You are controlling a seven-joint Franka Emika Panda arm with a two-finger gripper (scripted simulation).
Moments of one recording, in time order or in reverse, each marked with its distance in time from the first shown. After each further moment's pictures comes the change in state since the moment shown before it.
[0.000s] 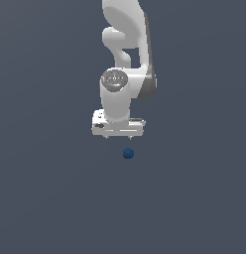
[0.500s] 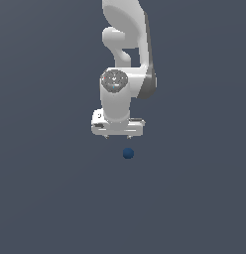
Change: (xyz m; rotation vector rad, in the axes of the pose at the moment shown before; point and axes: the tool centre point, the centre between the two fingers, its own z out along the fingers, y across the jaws) arm -0.002 0.001 -0.002 -0.004 -0.022 0.008
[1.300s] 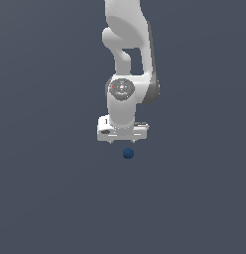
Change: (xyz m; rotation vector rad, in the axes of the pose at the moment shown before) arm 0.011 -0.017 0.022 -0.006 0.024 -0.076
